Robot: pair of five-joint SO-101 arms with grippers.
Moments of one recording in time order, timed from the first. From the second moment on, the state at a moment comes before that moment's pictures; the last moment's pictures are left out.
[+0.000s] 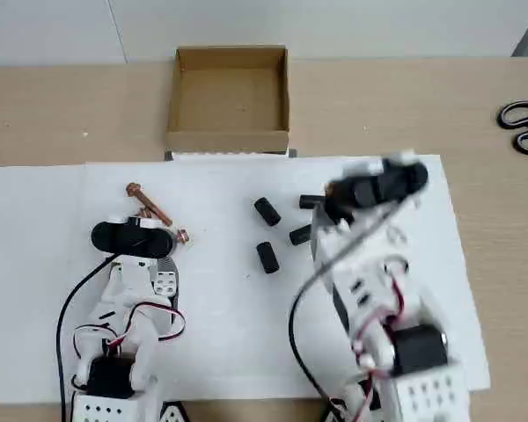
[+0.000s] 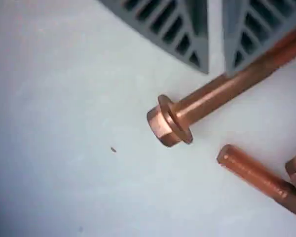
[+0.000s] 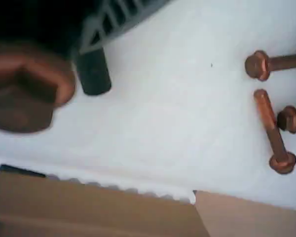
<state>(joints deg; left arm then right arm) 1.4 -102.6 95.3 55.1 2.2 -17.2 -68.0 52.2 52.5 -8.8</state>
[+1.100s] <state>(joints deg) 1.4 -102.6 95.3 55.1 2.2 -15.4 46.1 -47.6 33.4 -0.6</state>
